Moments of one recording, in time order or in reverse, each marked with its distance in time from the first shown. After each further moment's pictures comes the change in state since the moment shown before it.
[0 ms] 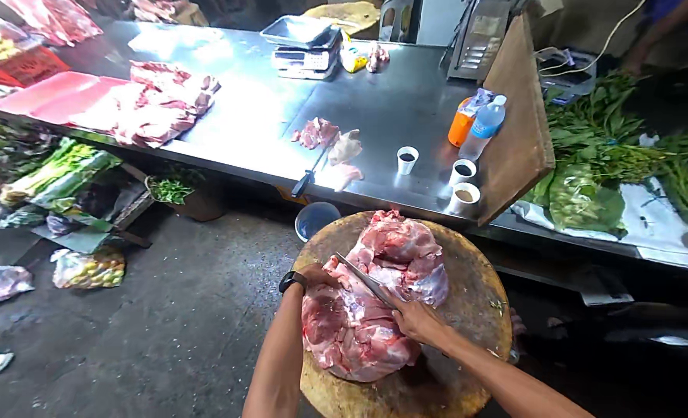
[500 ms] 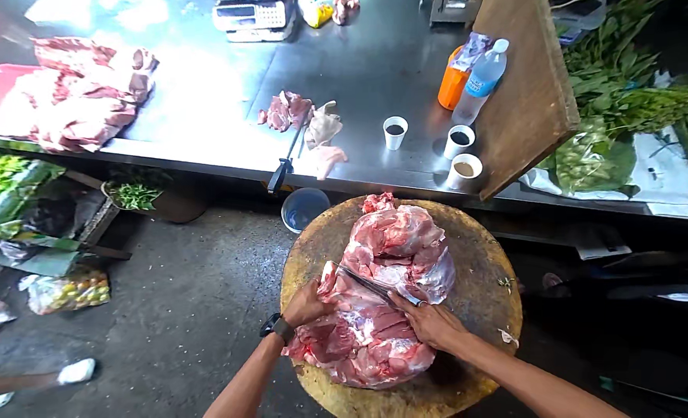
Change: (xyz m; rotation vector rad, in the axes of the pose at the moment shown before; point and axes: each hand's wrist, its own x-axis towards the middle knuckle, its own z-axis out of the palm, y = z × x) left_hand -0.041 -0.026 0.038 -0.024 0.116 0.240; right_hand -0.006 0.023 0.033 0.016 0.034 0.016
